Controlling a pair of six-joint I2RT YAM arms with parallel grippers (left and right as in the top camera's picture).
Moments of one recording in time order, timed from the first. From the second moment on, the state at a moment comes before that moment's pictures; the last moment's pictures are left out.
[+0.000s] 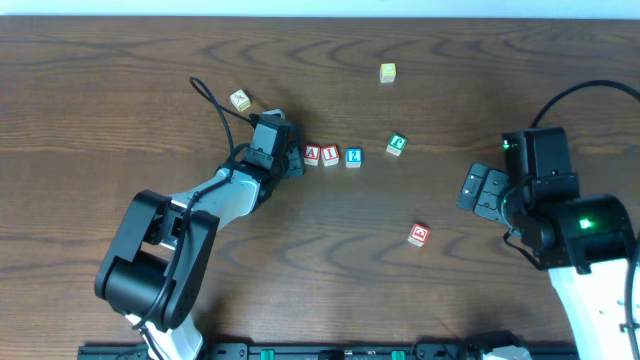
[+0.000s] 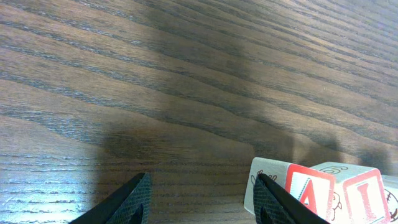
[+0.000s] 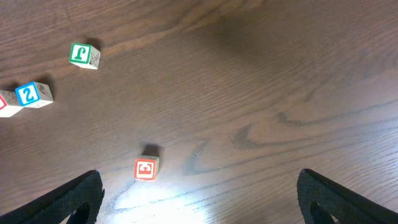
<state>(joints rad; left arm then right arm) -0.40 1.86 0.92 0.04 0.01 -0.56 0.17 1.12 1.24 -1.24 0.27 0.49</state>
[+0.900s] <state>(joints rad) -0.40 1.86 0.92 0.07 0.05 -0.59 0.17 1.12 1.24 -1.25 0.27 0.49</state>
